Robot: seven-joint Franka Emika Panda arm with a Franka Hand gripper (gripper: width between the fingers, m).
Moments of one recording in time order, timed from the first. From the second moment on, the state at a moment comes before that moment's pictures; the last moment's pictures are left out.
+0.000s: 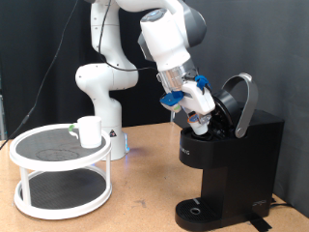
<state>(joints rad) 0.12 -0.13 -0.04 -2.30 0.54 2.28 2.15</state>
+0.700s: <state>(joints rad) 0.12 -0.11 -0.04 -2.31 0.54 2.29 2.14</state>
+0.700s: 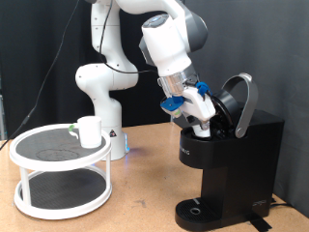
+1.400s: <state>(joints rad) 0.12 -0.13 -0.04 -2.30 0.60 2.22 2.07</state>
